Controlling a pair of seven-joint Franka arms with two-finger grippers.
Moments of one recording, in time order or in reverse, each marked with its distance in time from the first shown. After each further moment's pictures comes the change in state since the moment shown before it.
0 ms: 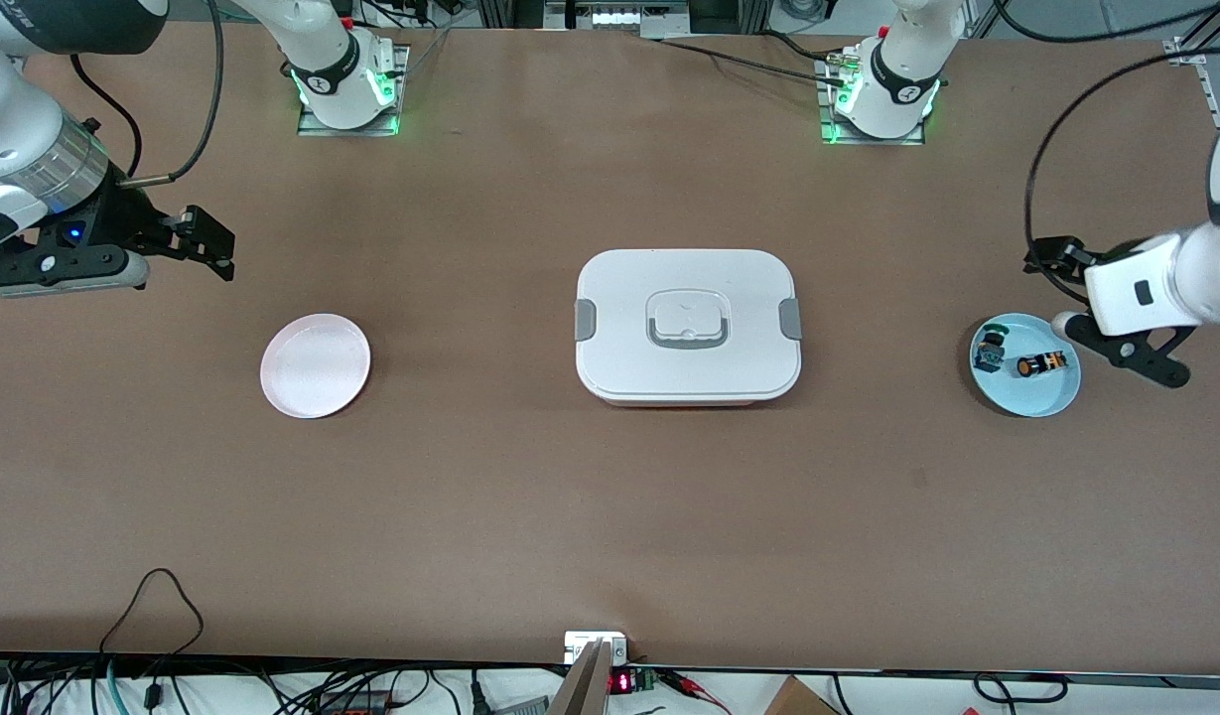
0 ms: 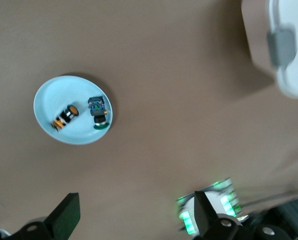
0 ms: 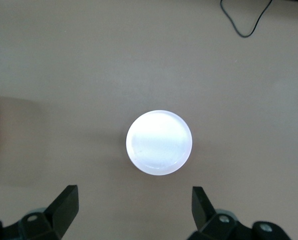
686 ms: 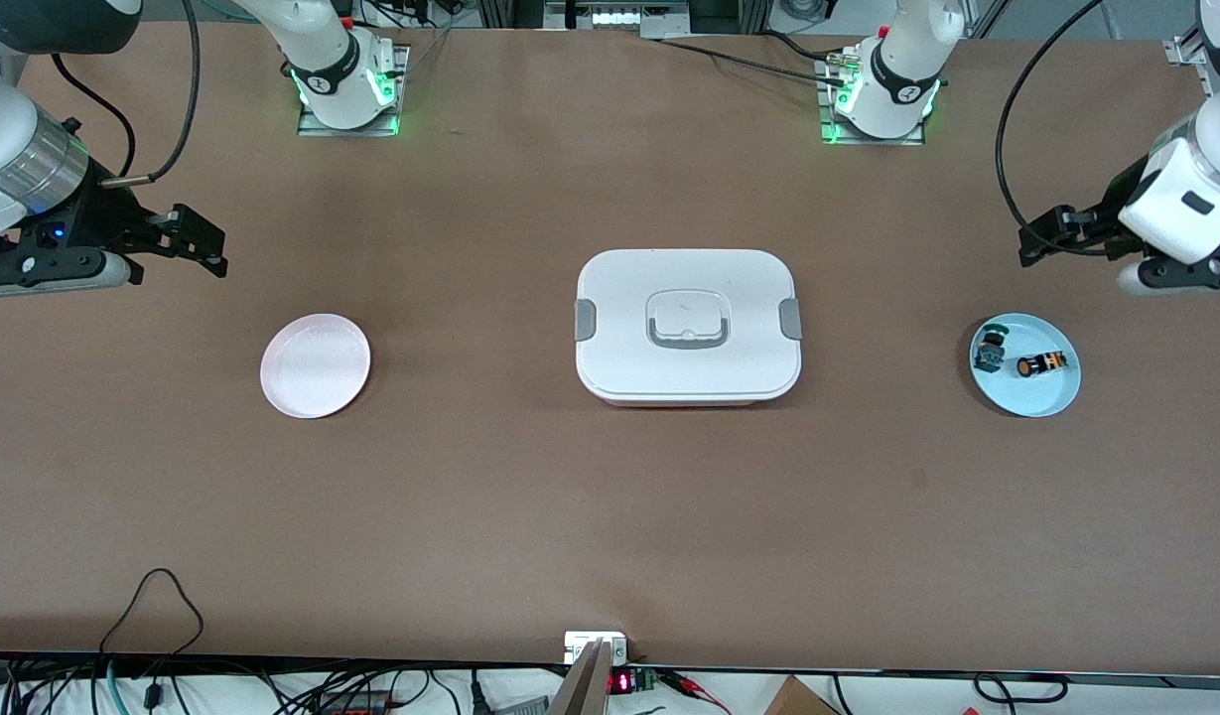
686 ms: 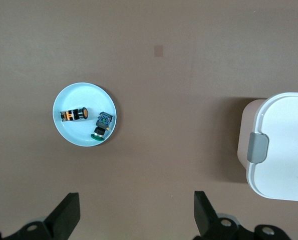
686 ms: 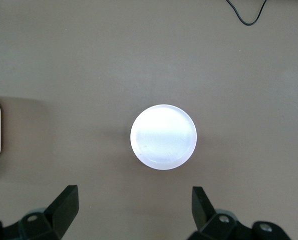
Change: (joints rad) left arm -0.437 -0.348 0.530 -0.320 -0.156 0.328 -0.323; right arm -0.020 0.000 -0.003 0.002 0.026 -0.013 0.000
